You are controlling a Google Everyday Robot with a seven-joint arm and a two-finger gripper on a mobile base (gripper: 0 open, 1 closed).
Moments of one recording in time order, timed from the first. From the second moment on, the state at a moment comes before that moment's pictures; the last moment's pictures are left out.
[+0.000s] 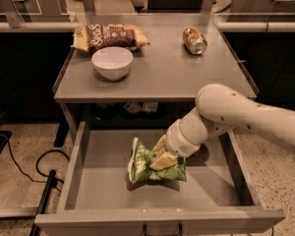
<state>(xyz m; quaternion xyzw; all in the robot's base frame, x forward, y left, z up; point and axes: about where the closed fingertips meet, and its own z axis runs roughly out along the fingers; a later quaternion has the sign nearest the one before) 0.478 -0.031 0.671 -0.64 0.71 0.23 0.20</state>
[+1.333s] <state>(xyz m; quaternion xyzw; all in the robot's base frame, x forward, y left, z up) 0.491 -0.080 0.820 -0.61 0.74 0.16 0.23</state>
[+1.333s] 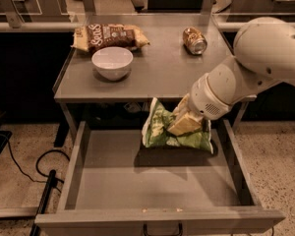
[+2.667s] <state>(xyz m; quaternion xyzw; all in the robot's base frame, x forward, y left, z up) 0.577 -0.123 0.902 -0.56 0.77 0.10 0.28</state>
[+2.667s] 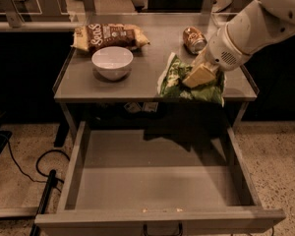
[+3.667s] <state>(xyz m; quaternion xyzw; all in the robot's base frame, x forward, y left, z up) 0.660 -0.135 0.872 -0.53 0.78 0.13 0.31</state>
